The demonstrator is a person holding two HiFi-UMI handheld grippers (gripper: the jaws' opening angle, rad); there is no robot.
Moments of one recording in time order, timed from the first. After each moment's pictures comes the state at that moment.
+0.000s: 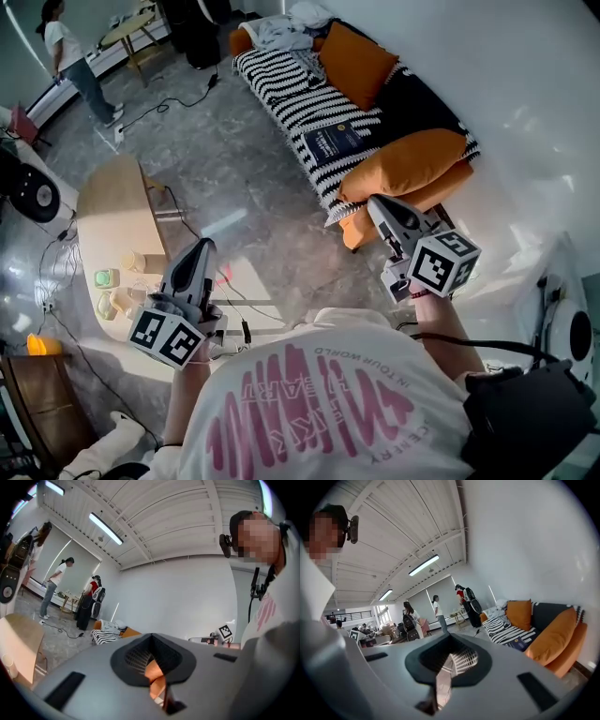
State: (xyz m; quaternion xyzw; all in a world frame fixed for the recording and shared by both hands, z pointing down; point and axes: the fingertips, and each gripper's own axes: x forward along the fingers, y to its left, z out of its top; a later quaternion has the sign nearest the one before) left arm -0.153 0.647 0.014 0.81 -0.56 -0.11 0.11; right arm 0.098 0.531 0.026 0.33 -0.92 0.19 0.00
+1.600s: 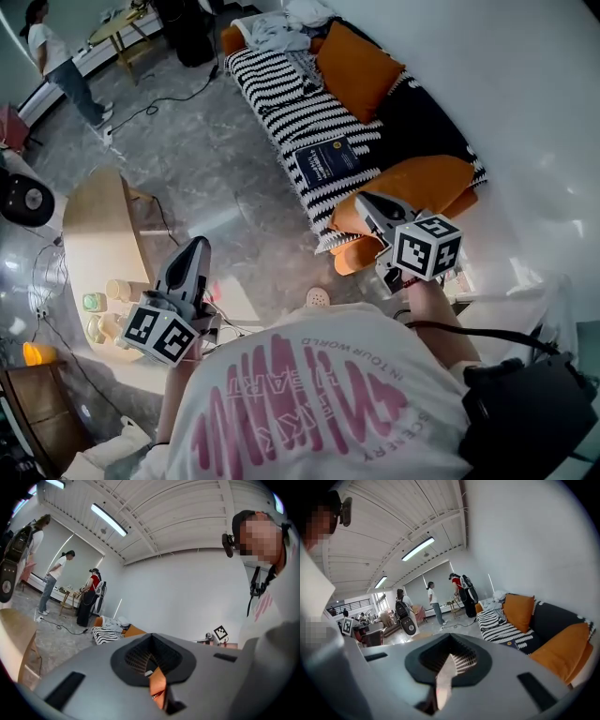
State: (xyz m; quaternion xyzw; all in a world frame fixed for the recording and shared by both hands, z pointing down) left arm -0.145 0.499 0.015 0.80 -0.58 -0.10 0.14; right arm 0.095 0.363 0.055 0.32 -0.92 0.20 0.10
